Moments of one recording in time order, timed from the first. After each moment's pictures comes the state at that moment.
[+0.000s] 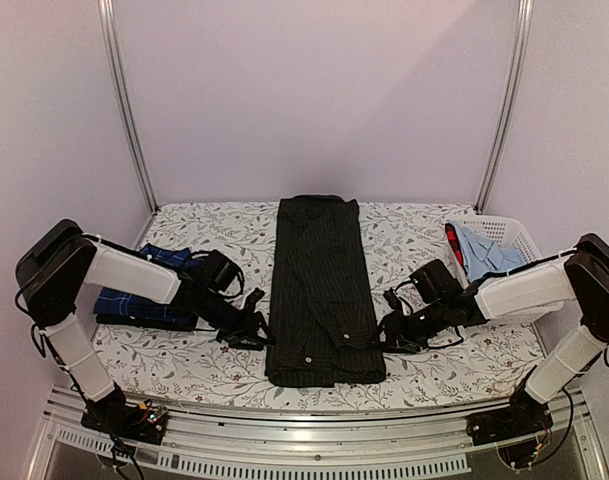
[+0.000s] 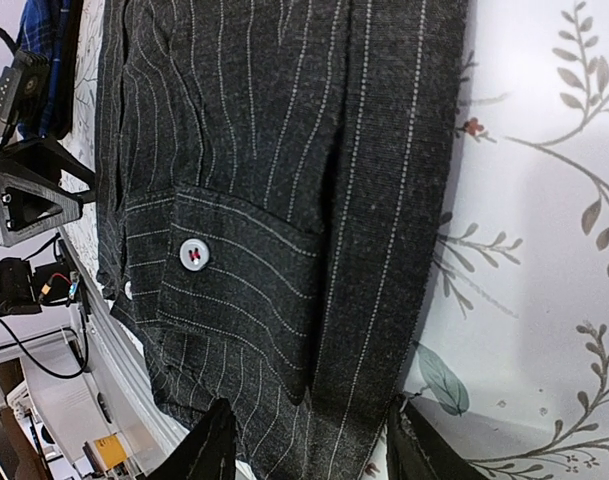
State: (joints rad) left arm -0.66 1.72 0.78 -0.17 0.62 -0.67; right arm 0.67 1.57 0.63 -0.06 -0.53 0.70
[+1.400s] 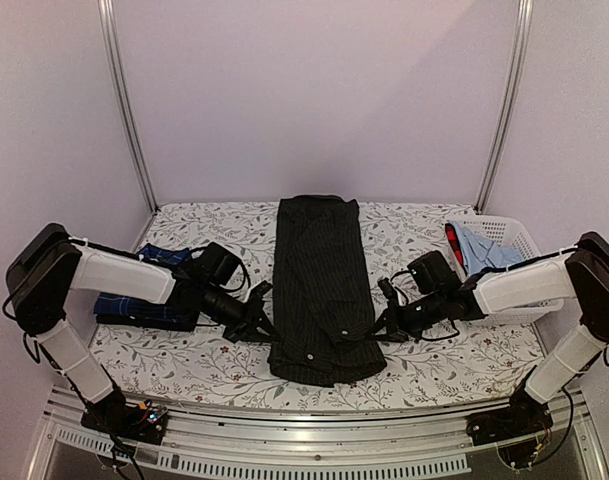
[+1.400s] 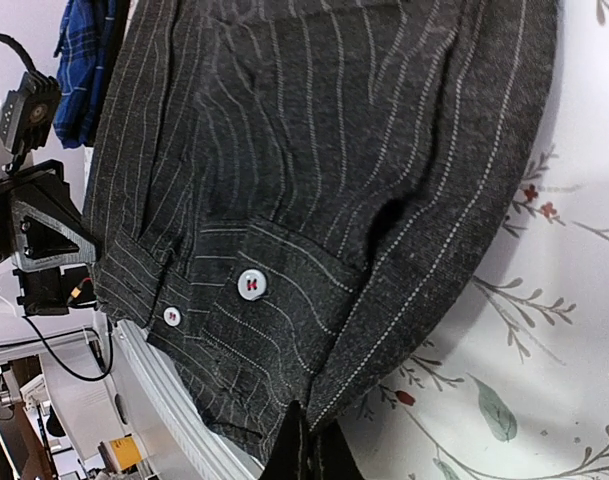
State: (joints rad) left arm -0.69 1.67 0.79 -0.12 0.74 -0.76; right arm 0.67 1.59 0.67 -0.01 -0.56 0.72
